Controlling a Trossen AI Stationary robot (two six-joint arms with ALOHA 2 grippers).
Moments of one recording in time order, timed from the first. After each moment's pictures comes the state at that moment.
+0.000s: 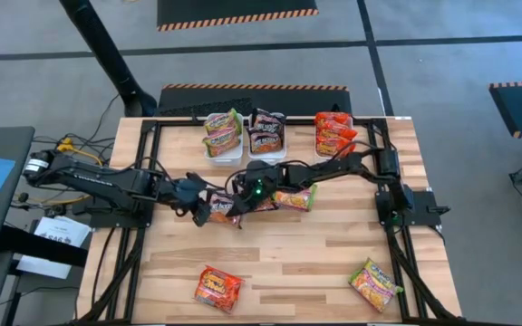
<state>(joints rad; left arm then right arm) -0.13 1.01 0.66 -0.48 -0.16 -0.89 -0.07 2.07 1.36 0.27 -0.55 1.15</state>
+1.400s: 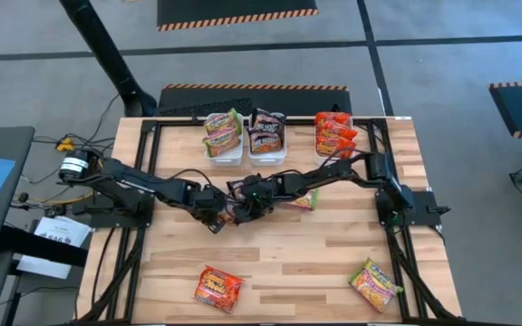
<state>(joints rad) -0.08 1.47 0.66 -0.40 -0.04 -0.93 -0.04 2.16 1.36 0.06 -0.39 1.14</state>
